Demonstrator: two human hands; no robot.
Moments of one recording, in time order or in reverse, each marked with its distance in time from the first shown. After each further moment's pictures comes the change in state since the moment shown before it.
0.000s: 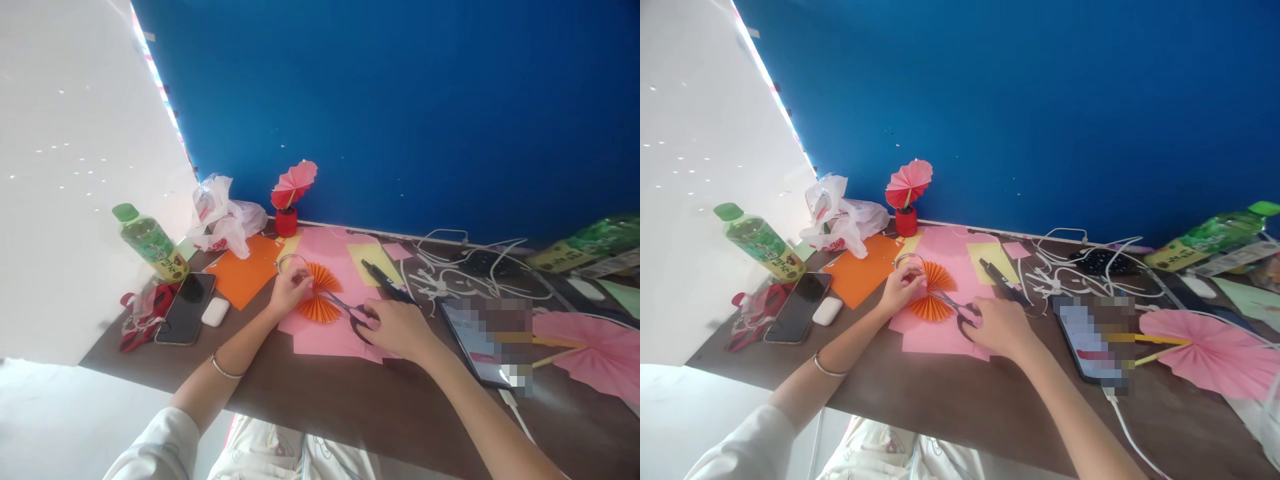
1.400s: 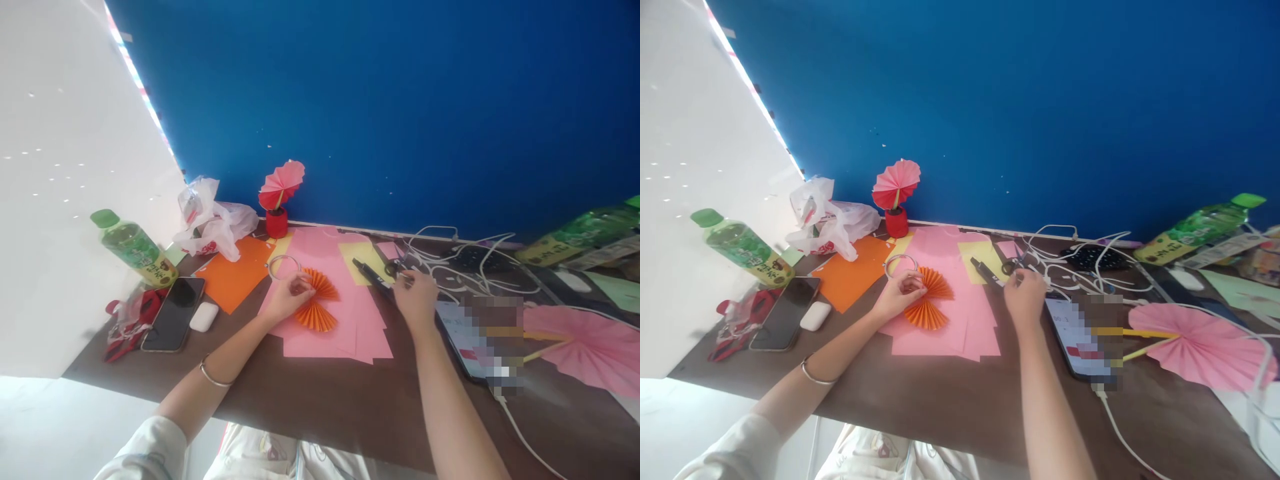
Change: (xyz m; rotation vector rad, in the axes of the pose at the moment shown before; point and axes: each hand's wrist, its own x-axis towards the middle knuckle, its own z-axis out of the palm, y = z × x) left_hand -0.008 0.007 0.014 -0.231 -0.227 -0.131; right_hand 0.057 0.110 0.059 0.231 0.750 0.439
